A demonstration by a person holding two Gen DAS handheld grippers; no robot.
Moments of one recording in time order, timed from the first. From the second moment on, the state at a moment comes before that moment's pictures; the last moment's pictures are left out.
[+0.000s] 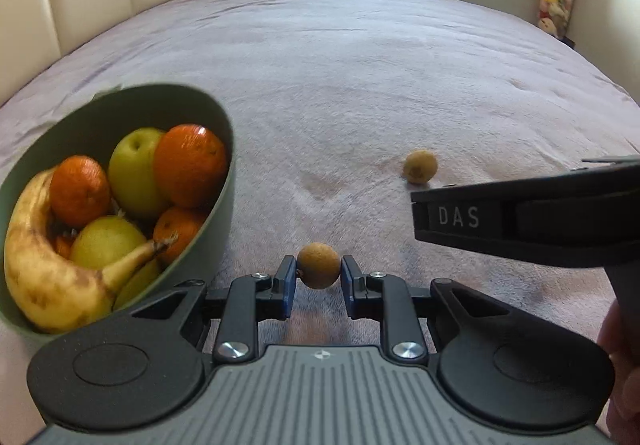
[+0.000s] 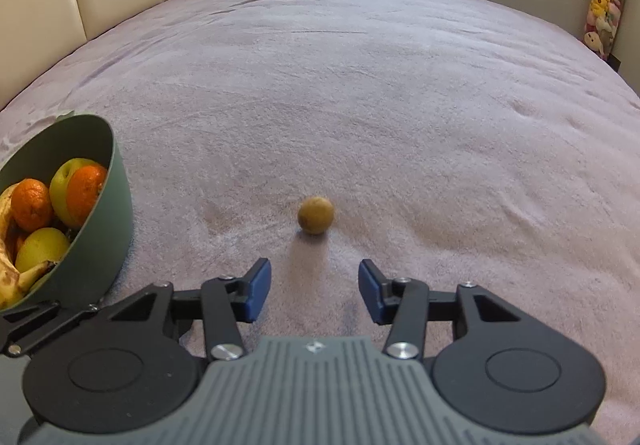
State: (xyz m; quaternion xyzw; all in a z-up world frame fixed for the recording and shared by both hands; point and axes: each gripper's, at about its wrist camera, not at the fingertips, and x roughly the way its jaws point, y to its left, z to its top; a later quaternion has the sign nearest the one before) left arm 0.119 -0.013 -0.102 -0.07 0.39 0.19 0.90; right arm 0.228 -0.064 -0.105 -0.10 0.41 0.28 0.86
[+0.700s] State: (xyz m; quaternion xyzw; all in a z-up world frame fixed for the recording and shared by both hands) left arm 0.146 -0.003 -0.095 -0.05 0.43 0.13 0.89; right arm 0.266 -0.047 -0.116 -0.09 0.41 0.29 0.86
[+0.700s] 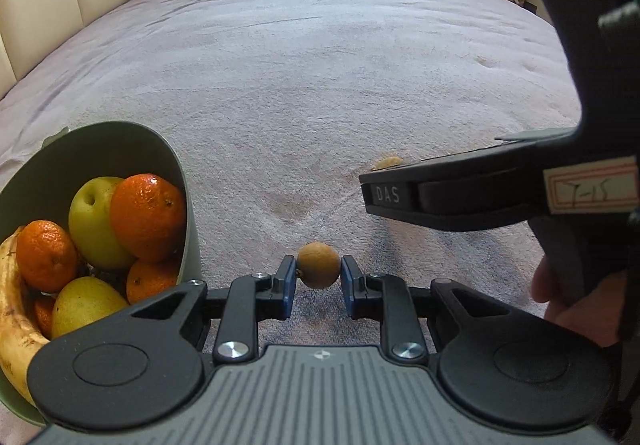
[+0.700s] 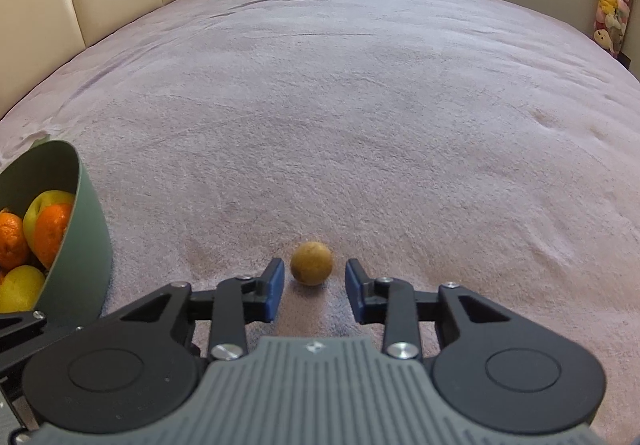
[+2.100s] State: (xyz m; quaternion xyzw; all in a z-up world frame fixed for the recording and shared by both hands) left arm 0.096 0.023 -0.022 -0.07 0.42 0.08 0.90; right arm 0.198 -0.059 -0.023 -0.12 0.34 0.28 0.89
